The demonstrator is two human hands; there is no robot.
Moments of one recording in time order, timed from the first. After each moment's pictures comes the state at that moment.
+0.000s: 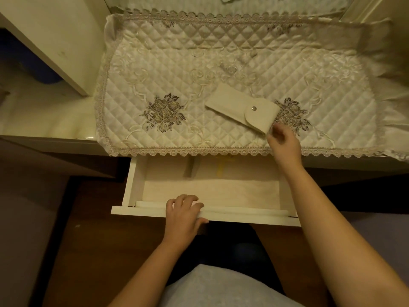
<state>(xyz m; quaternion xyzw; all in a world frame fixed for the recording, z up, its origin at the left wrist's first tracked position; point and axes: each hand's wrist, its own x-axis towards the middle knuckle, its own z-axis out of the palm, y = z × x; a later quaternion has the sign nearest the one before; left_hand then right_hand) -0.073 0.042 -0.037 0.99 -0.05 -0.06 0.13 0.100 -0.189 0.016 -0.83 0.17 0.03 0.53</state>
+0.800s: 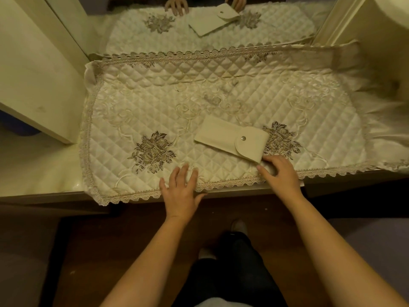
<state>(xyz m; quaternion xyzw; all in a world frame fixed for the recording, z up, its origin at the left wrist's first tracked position) 0.073 0.048 -0.035 1.00 -0.03 0.01 0.05 0.105 -0.202 0.006 -0.93 0.08 0.04 0.36</state>
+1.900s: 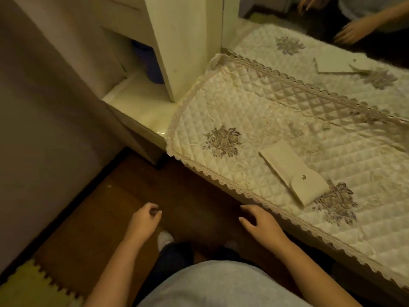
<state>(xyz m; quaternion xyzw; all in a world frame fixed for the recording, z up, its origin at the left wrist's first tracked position) -0.094 0.120 0.037 0.78 0.48 -0.13 0.38 0.072 -0.127 0.035 -0.86 -0.24 0.37 0.25</state>
